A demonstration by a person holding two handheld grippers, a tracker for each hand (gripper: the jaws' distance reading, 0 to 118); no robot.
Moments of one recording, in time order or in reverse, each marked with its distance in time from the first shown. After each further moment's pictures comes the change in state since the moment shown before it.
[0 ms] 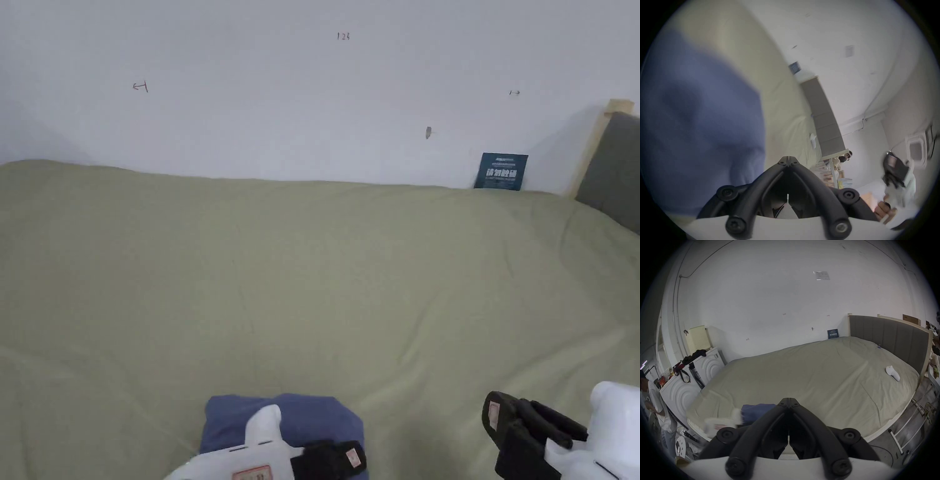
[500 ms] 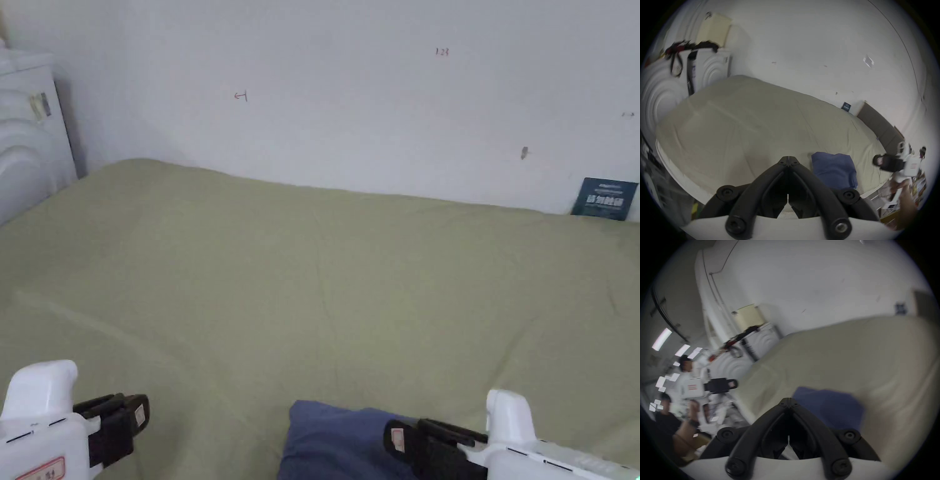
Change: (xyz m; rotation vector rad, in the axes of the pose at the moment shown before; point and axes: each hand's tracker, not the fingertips) left arm 0.009 0.035 0.248 0.364 0.753 -0.262; right arm -0.026 -0.050 -0.173 -0.360 0.780 -0.035
